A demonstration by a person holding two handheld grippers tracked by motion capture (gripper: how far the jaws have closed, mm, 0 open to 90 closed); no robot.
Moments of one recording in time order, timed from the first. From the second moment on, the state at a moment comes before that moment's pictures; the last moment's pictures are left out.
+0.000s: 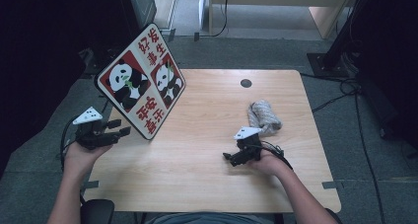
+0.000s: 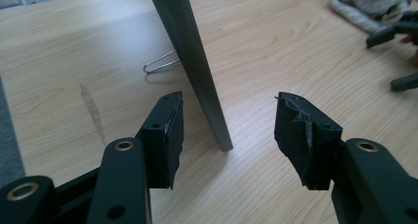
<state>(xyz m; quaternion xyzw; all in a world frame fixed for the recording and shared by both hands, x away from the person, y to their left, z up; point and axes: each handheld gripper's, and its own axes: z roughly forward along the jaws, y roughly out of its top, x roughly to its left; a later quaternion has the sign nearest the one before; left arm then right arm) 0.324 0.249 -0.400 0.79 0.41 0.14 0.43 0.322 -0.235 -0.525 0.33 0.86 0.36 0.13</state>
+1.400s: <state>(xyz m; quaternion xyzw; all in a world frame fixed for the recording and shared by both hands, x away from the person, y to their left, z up) 0.396 0.243 -0.296 0.78 0.43 0.17 0.42 0.322 -0.235 -0.525 0.33 0.86 0.36 0.13</state>
